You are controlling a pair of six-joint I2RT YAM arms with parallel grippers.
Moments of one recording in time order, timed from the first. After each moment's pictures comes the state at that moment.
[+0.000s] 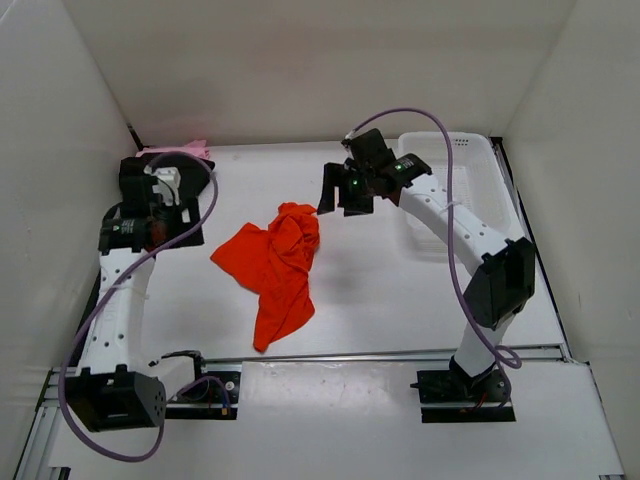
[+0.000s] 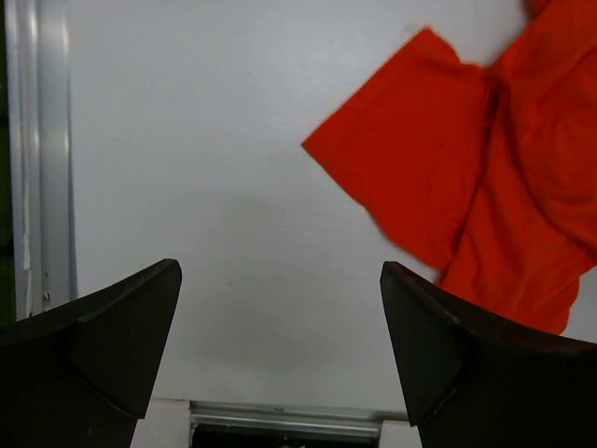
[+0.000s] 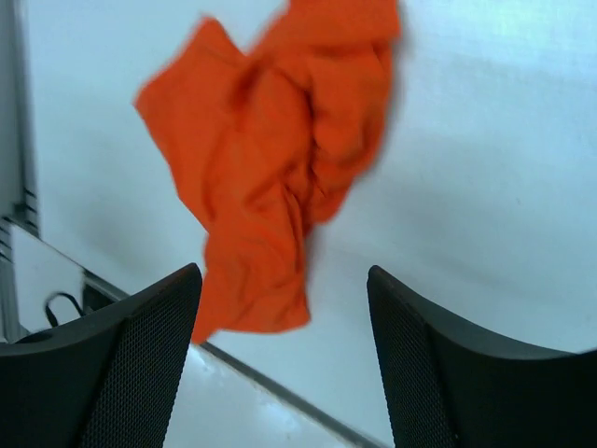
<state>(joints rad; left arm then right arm) 0.09 1.11 1.23 -0.93 0.01 0.00 0.63 1.78 1.76 -0.81 -0.20 0.52</state>
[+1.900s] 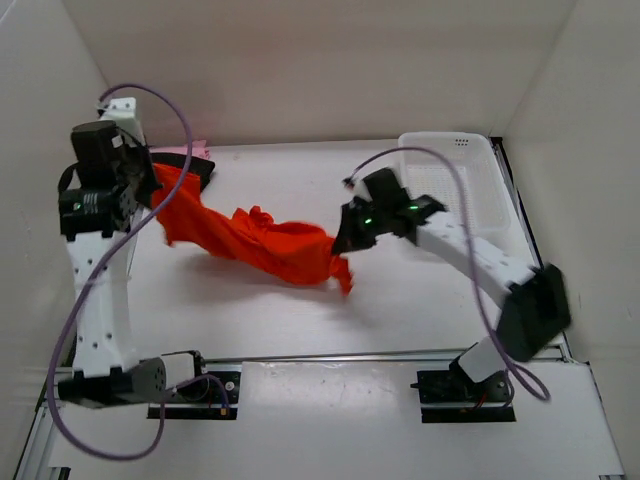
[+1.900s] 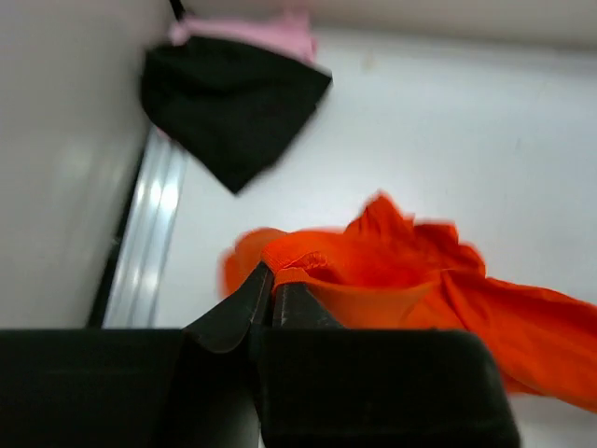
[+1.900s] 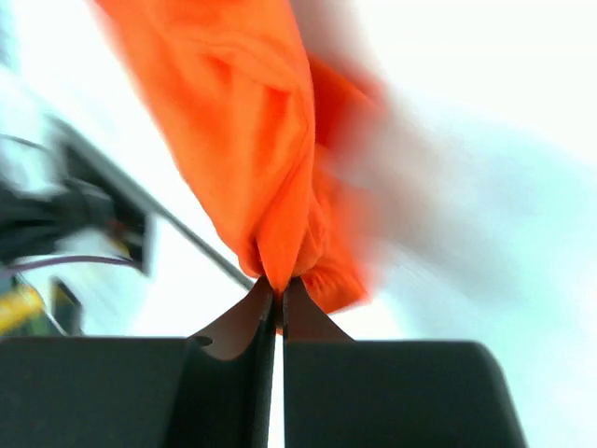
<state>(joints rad) 0.09 1.28 1.68 -0.95 -0.01 0.00 0.70 1.62 1.28 -0.61 -0.43 0.47</state>
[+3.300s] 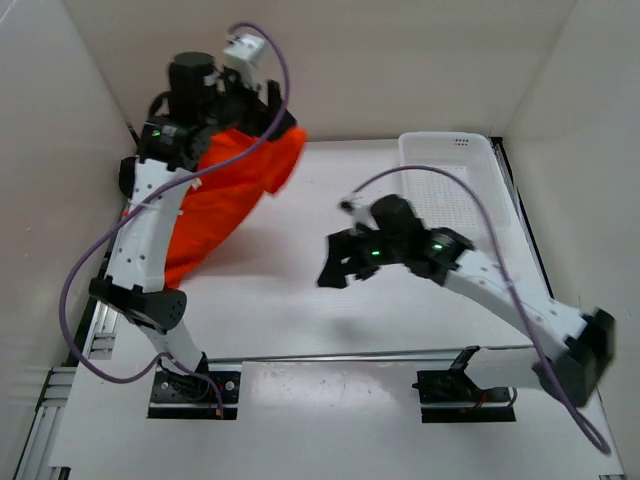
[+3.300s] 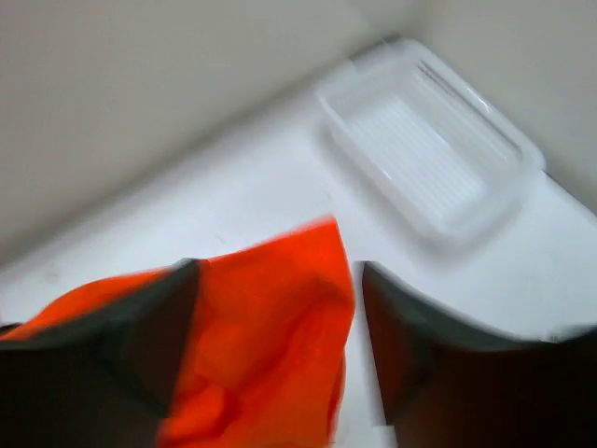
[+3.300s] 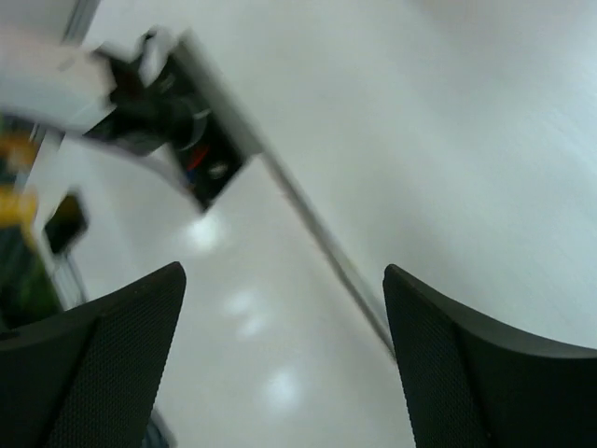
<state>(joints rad) -0.29 1.70 2.27 -0.77 0.36 0.01 0.93 1.33 1.22 -0.58 -0.44 0.42</state>
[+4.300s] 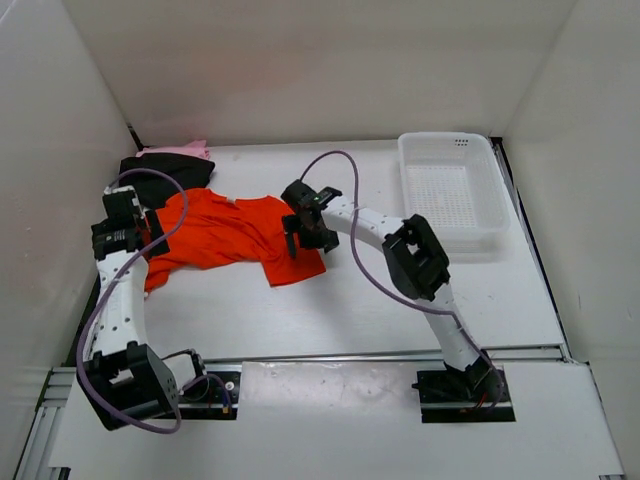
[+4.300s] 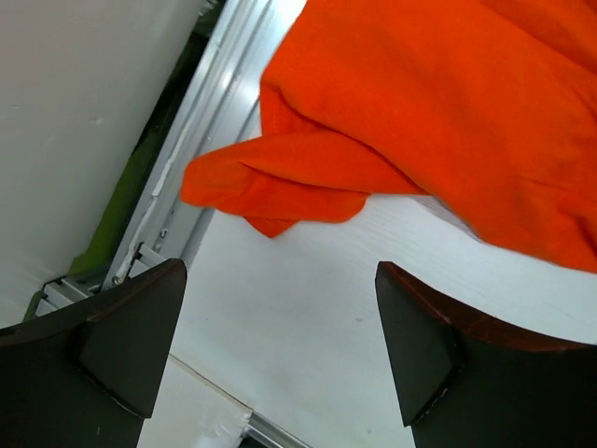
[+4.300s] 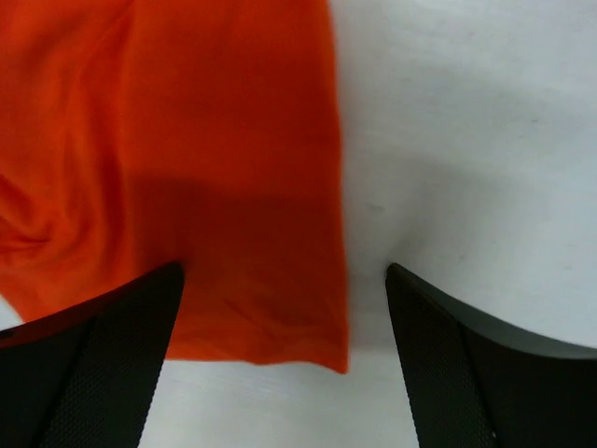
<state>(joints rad) 0.28 1.16 1.01 -0.72 -0.30 0.00 0.81 2.29 1.92 -0.82 0.05 0.53</state>
